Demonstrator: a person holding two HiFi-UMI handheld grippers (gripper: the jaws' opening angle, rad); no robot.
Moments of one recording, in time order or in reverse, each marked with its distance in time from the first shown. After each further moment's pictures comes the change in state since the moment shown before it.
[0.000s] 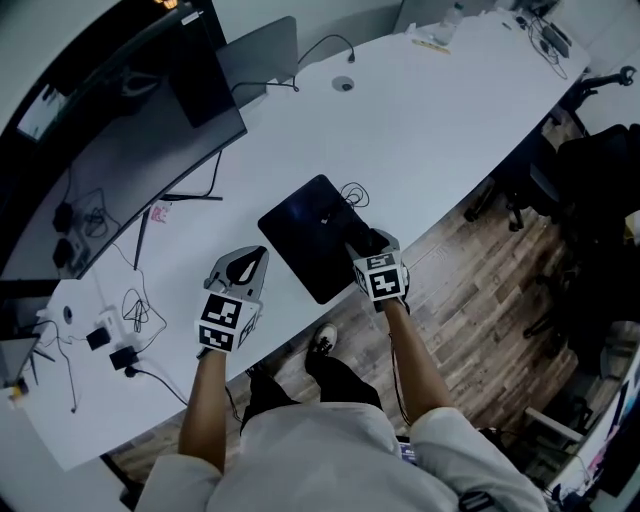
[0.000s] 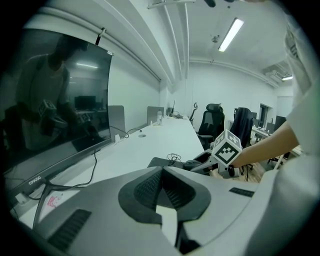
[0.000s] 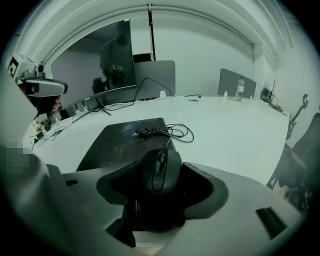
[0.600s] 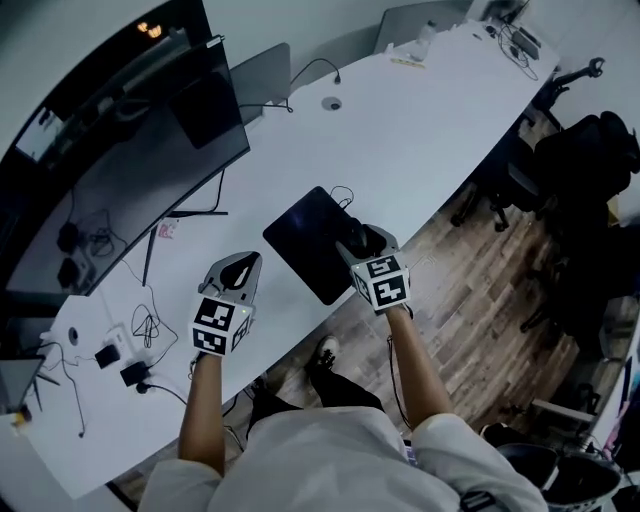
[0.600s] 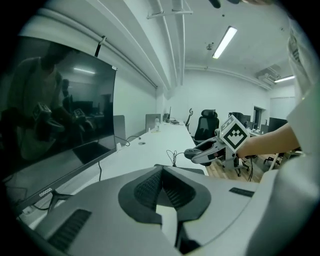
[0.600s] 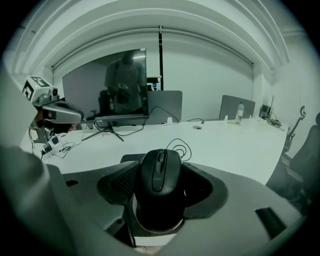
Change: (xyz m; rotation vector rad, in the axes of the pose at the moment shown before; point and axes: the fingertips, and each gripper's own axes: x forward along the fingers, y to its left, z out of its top) left arm -0.050 0.019 0.017 0.028 -0.069 -0.042; right arm -0.079 0.049 0.083 -0.040 -0.163 -0.006
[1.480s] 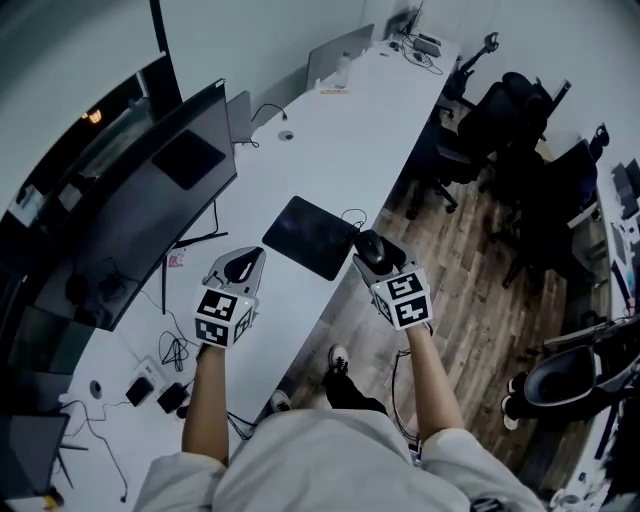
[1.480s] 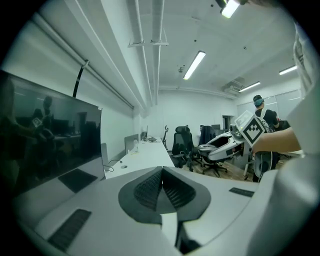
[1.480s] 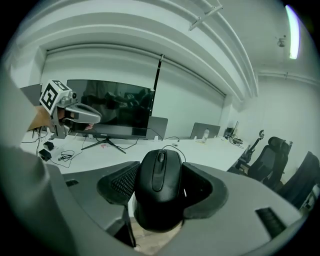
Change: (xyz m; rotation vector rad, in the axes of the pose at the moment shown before) left arm -0.137 -0.018 0.050 0.161 -0.212 -0.256; right arm -0.212 0.121 0.036 -0.013 -0.116 -0.344
